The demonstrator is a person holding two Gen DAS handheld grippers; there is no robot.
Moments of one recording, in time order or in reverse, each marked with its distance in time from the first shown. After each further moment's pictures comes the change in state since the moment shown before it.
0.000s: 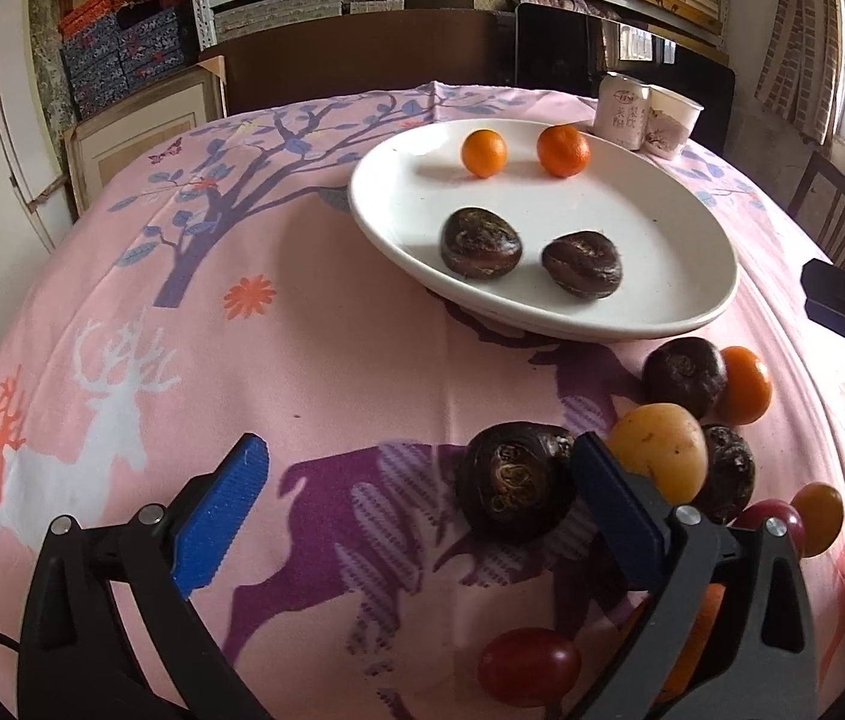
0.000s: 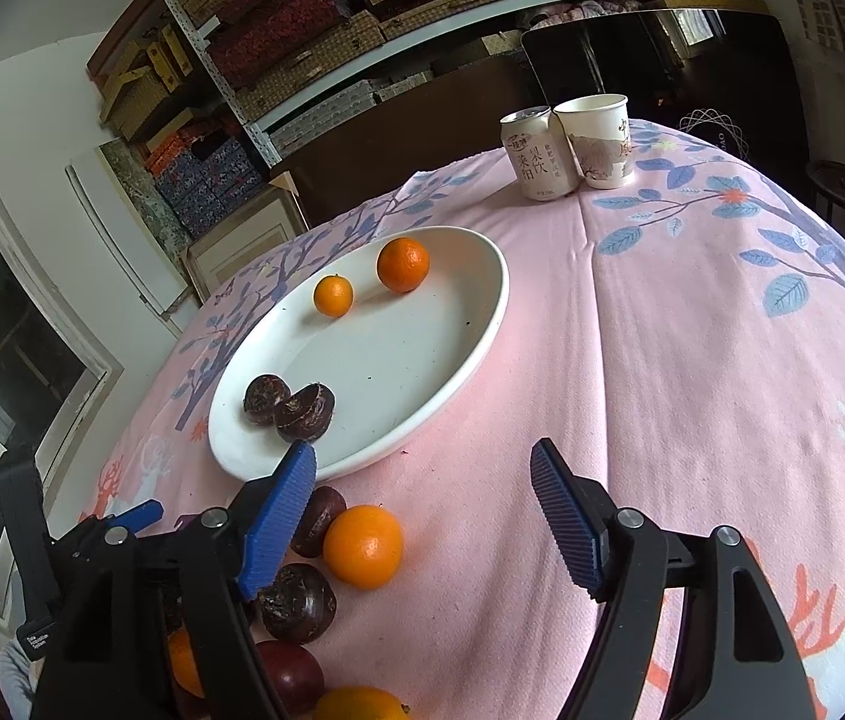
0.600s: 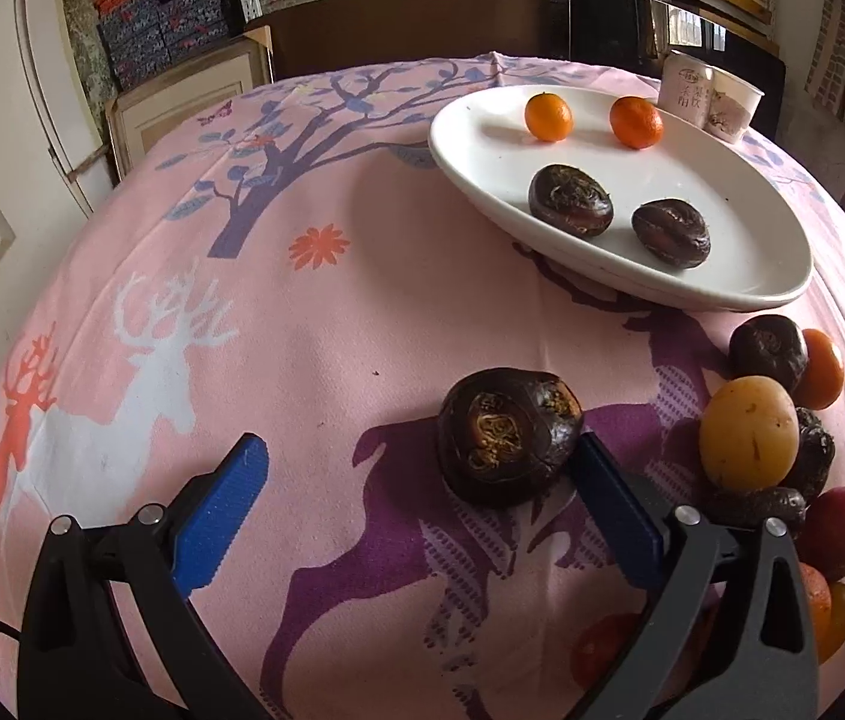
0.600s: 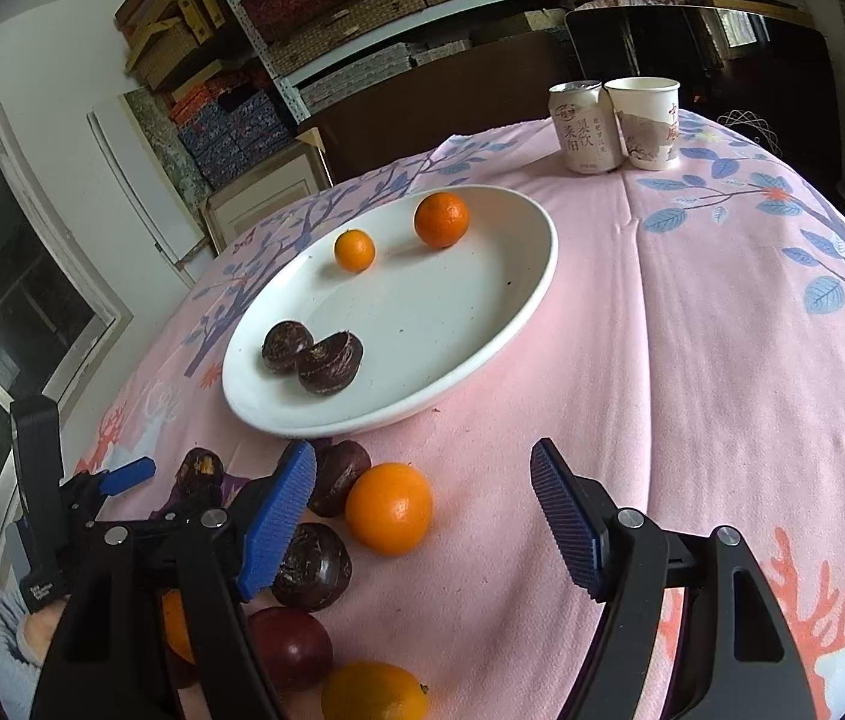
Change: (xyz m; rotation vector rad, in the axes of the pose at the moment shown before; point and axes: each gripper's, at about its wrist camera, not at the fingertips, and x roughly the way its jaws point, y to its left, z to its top) left arm 0.015 0.022 -0.010 -0.068 0.080 0.051; right arm 0.014 0.021 -0.014 -0.109 0.115 0.026
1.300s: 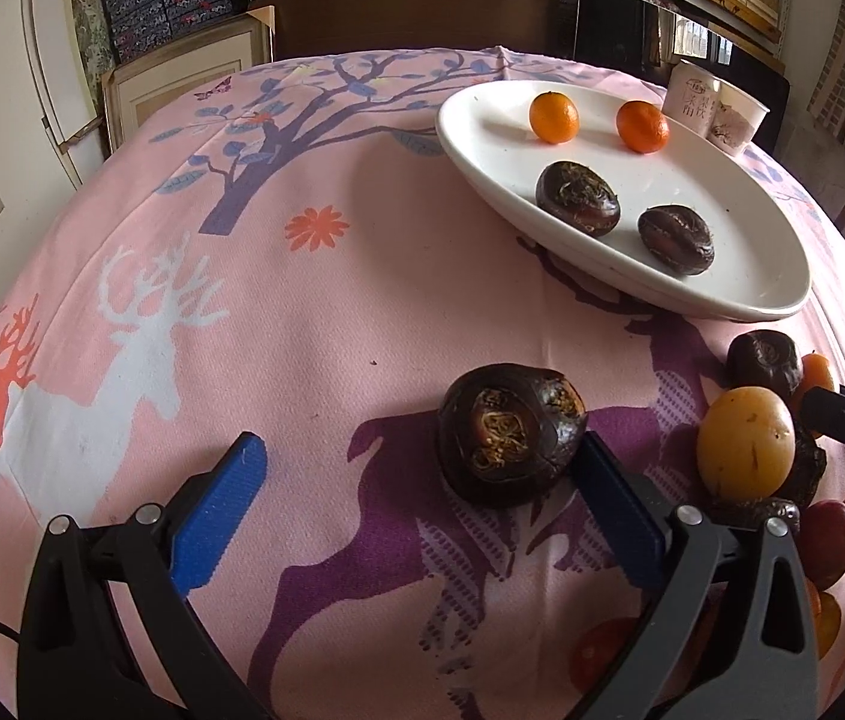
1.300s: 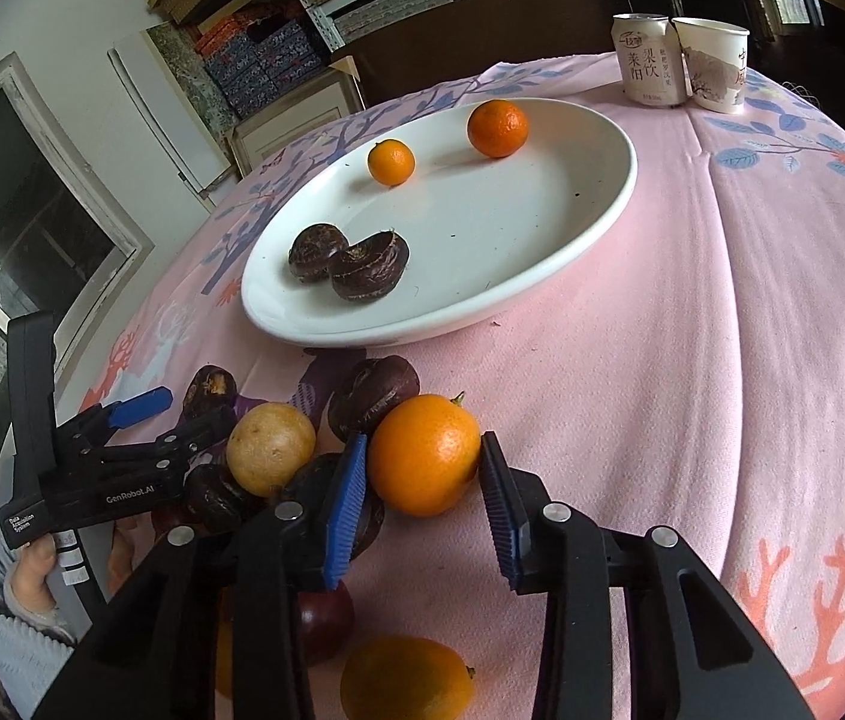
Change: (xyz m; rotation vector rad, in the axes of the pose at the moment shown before) left arm 0.004 0.004 -0.001 -0.034 0.016 -0.032; right arm 0.022 0.018 -0.015 -0.050 0.133 0.056
